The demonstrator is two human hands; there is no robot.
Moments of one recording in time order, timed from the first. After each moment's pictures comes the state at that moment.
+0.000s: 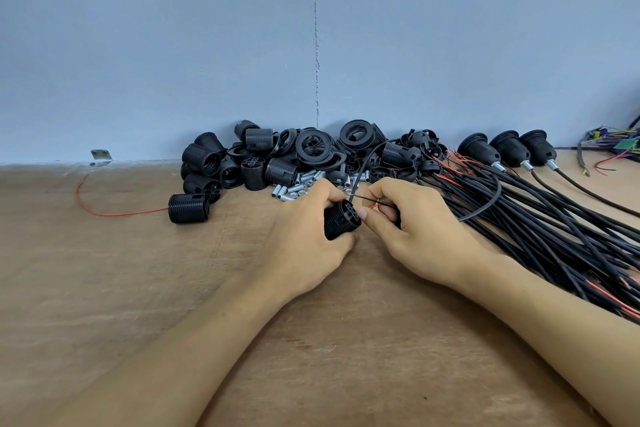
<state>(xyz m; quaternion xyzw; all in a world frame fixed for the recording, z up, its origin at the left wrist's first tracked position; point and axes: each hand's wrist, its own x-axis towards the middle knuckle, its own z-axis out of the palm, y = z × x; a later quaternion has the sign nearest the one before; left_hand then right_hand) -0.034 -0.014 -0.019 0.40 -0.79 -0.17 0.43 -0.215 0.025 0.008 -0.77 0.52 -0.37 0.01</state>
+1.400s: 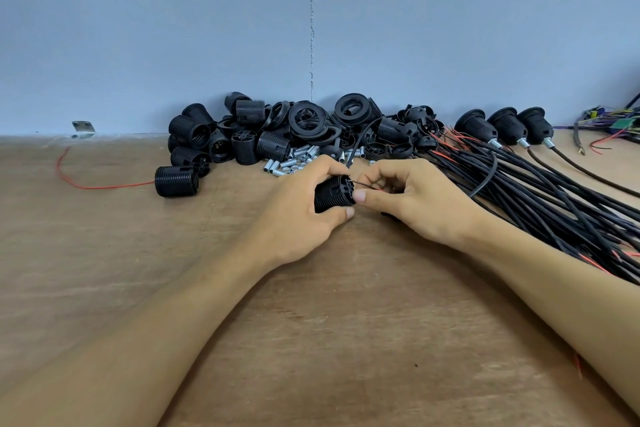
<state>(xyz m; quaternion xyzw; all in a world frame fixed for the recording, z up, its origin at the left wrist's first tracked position) -0.027 -0.017 -0.015 0.36 -0.81 -0.28 0.38 -0.228 0.018 0.008 -0.74 0.49 -0.39 0.24</state>
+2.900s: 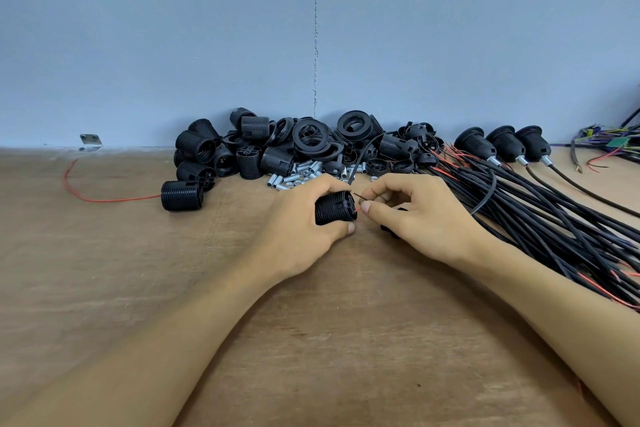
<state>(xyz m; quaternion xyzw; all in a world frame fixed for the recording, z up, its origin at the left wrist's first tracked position) -0.028 -0.021 -0.015 0.38 -0.78 -0.29 0.40 -0.222 0.025 0.013 -0.72 0.53 -0.41 0.16</state>
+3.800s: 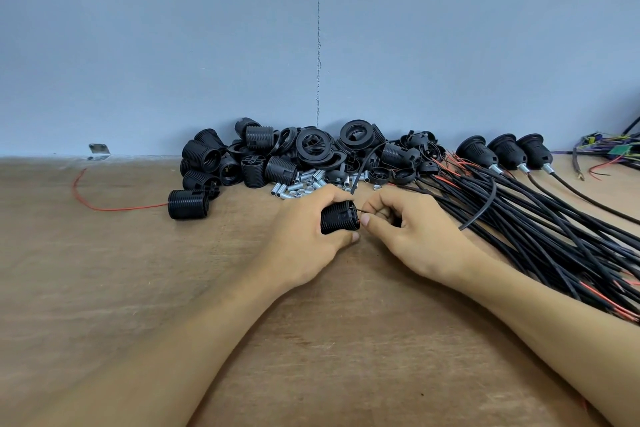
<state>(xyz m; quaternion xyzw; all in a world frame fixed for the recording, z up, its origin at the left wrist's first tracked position) -0.030 -0.018 -0.014 0.39 -0.79 -0.26 0.40 -0.212 0.026 0.007 -0.75 0.53 -0.39 0.12</state>
